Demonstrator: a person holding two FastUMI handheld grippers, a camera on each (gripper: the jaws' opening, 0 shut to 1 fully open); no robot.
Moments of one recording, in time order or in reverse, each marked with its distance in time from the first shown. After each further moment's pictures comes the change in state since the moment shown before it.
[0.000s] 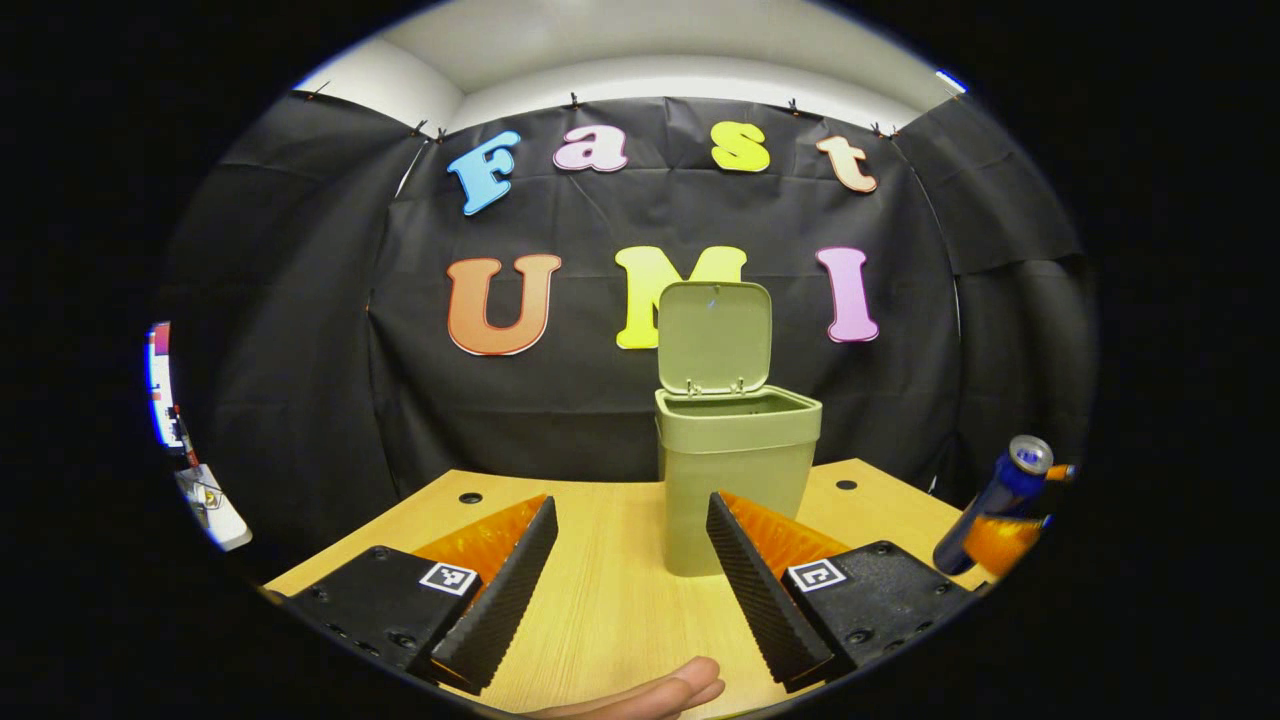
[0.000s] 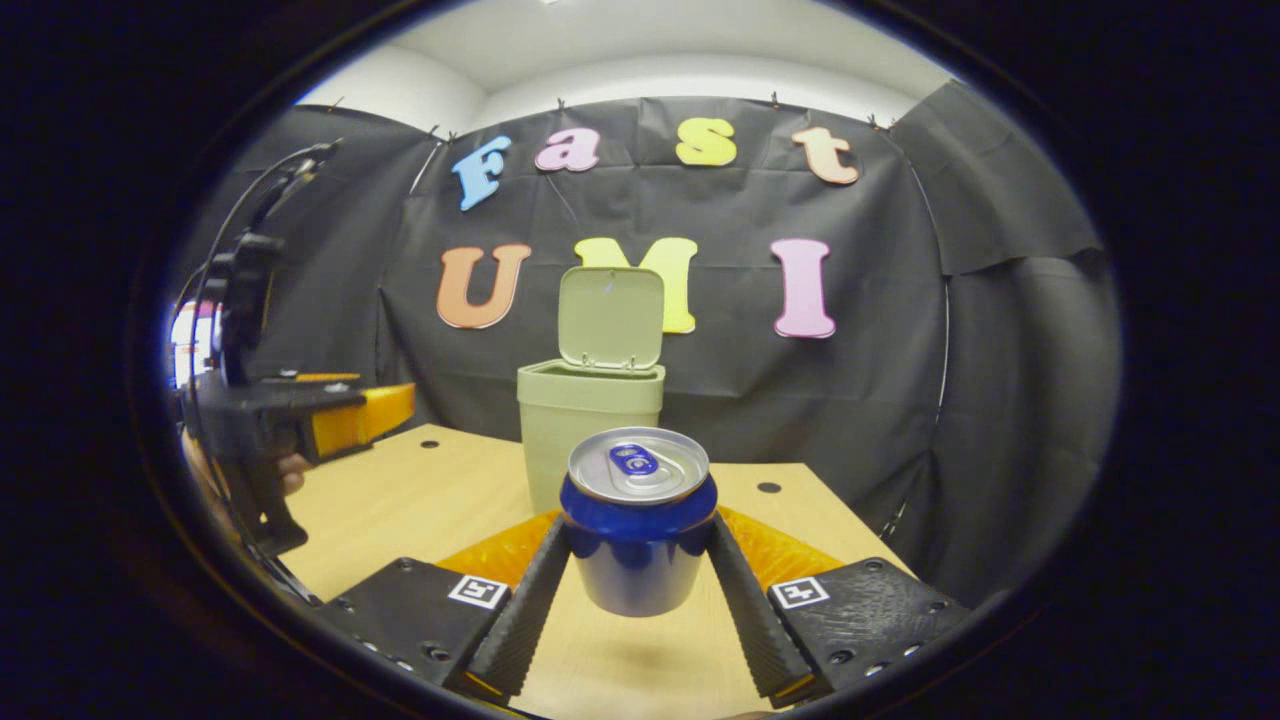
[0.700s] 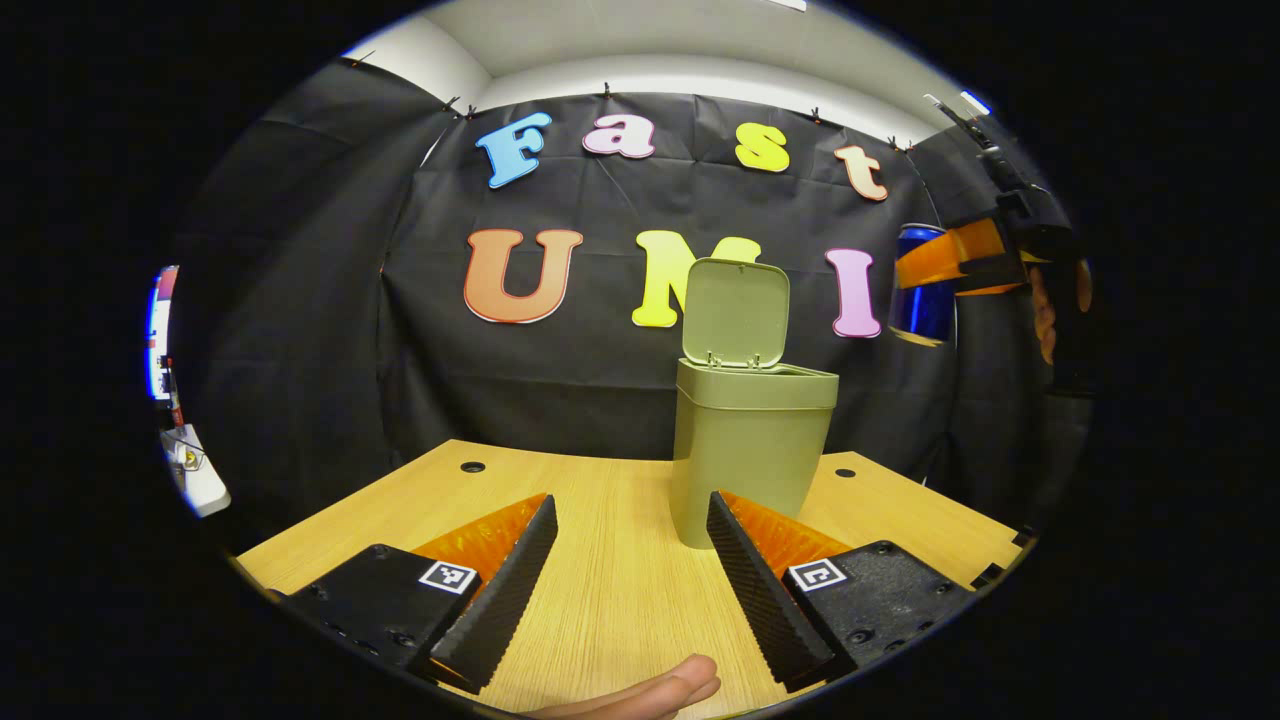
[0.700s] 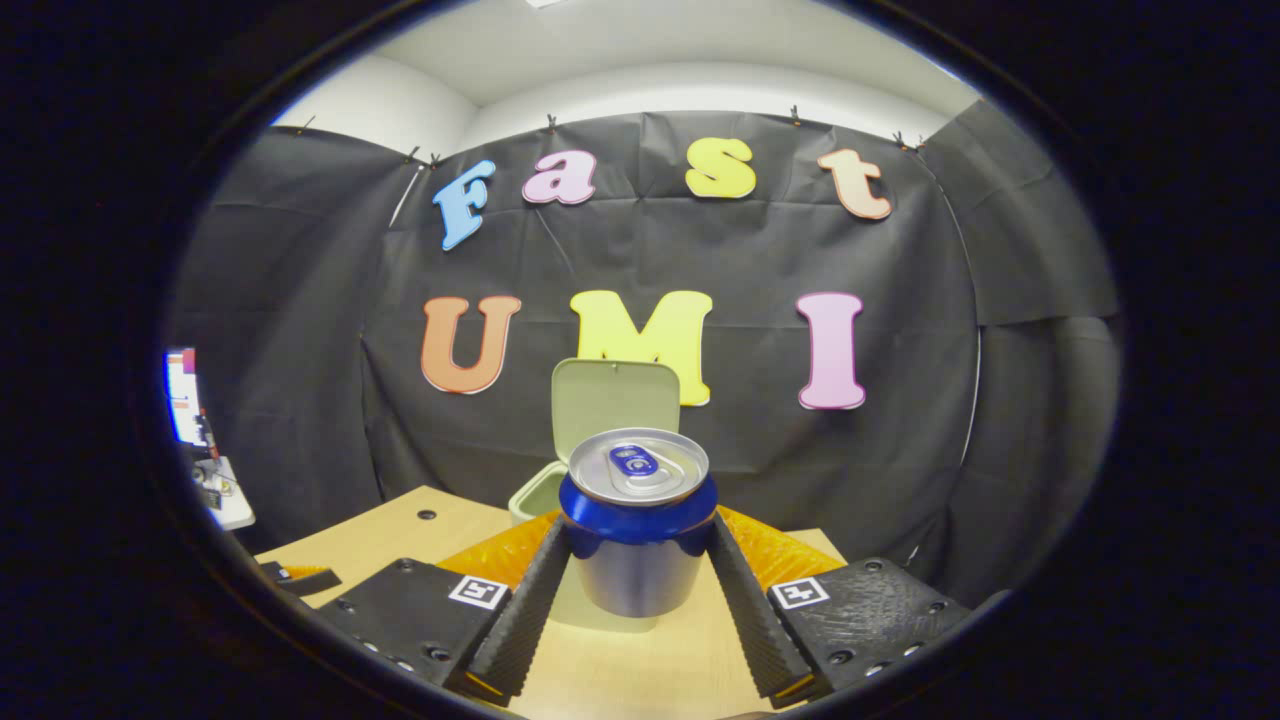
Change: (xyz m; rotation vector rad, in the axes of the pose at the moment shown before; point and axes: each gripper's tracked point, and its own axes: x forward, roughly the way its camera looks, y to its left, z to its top) left arm -0.008 0.037 -0.049 -0.094 0.009 -0.060; right arm 0.104 0.027 0.173 0.004 -0.053 0.004
